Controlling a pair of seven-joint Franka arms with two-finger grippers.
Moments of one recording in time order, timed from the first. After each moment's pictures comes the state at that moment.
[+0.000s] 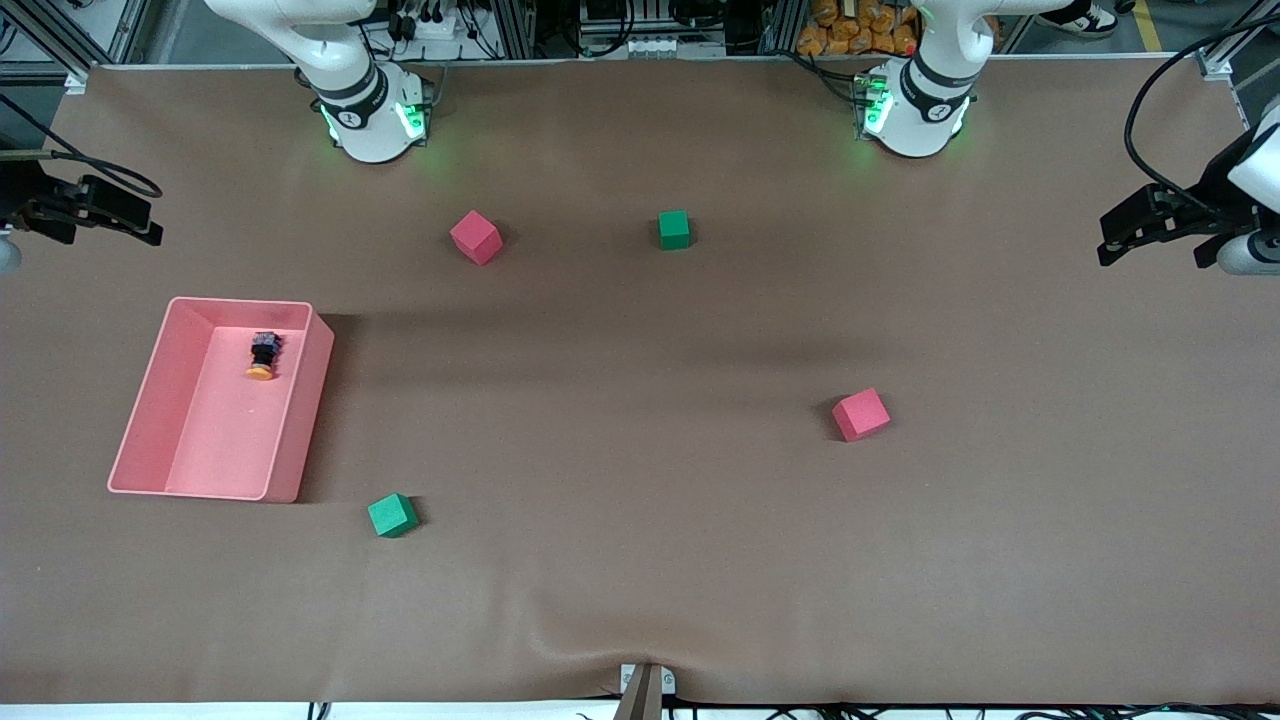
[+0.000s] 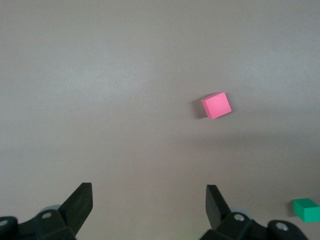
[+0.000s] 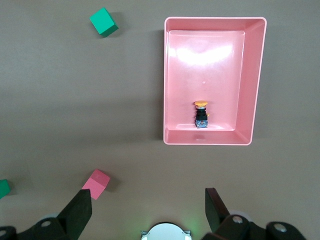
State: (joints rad) left arm -0.02 -0.01 -0.04 -1.54 0.02 1.55 -0.02; right arm -0.01 0.00 -0.03 -1.51 0.03 1.38 0.01
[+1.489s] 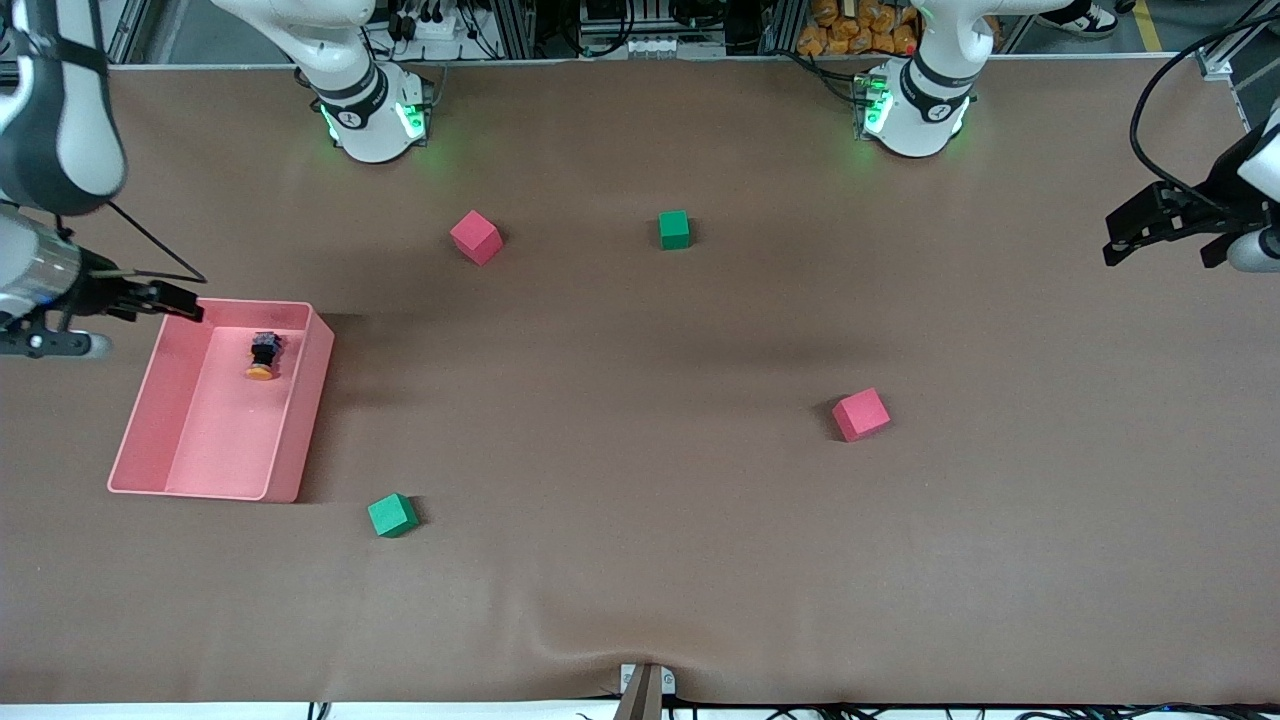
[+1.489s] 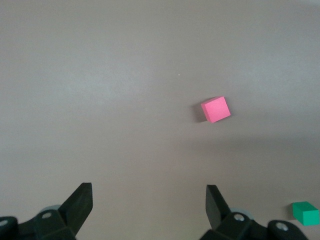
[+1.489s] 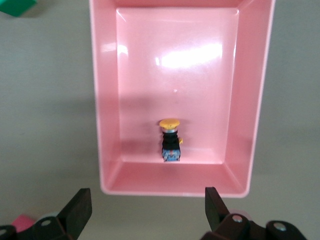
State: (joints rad) left arm -0.02 -0.01 -0.04 -1.52 0.02 1.55 -0.02; right arm -0.18 0.02 -0.04 -2.11 0.00 2.04 -0.19
